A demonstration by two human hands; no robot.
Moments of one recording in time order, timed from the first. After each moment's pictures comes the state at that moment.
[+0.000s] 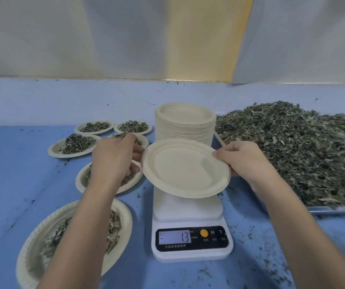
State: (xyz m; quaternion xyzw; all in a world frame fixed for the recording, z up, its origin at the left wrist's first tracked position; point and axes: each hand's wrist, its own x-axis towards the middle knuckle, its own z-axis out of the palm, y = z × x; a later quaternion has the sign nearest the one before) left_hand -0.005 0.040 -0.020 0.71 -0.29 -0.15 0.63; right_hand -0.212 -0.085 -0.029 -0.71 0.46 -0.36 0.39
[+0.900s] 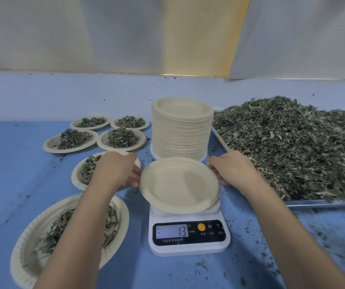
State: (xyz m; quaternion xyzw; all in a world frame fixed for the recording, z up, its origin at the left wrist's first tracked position) left_hand 0.008 0.032 -0.051 0.79 -0.28 -0.26 0.48; right_hand -0.197 -0.086 -0.052 -0.74 0.53 -0.26 0.33
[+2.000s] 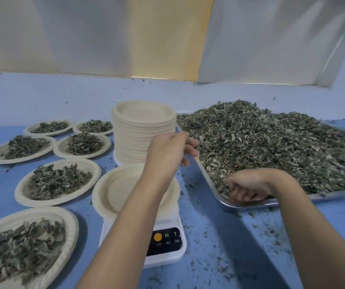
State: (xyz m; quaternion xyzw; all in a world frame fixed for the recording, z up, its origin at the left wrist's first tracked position) left_hand -0.140 -0.026 -0.007 0.56 -0.42 -0.34 0.62; right_hand -0.310 -0.154 -0.056 -0.66 0.61 0.11 0.42
